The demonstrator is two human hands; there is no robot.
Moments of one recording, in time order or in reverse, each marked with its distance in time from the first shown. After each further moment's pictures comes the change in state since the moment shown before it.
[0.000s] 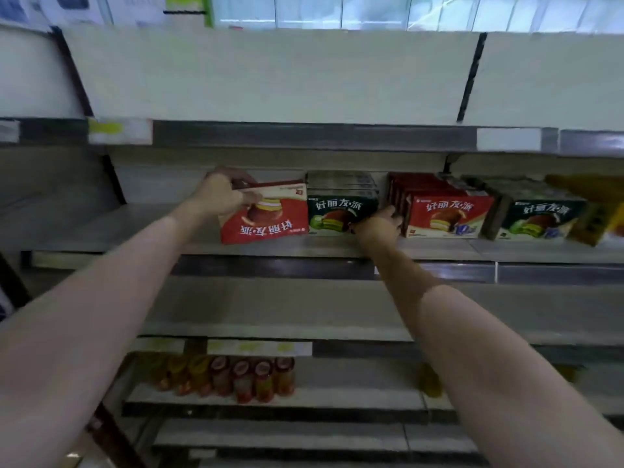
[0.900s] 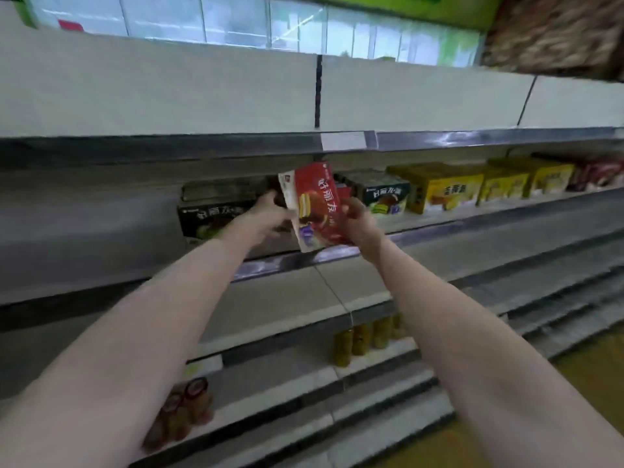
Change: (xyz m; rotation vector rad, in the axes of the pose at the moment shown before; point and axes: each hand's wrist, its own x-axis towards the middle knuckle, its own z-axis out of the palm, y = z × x) left_hand -0.004 0.178 0.200 -0.622 -0.451 -0.065; right_hand -0.038 0.100 -0.161 0.545 0.095 -0.164
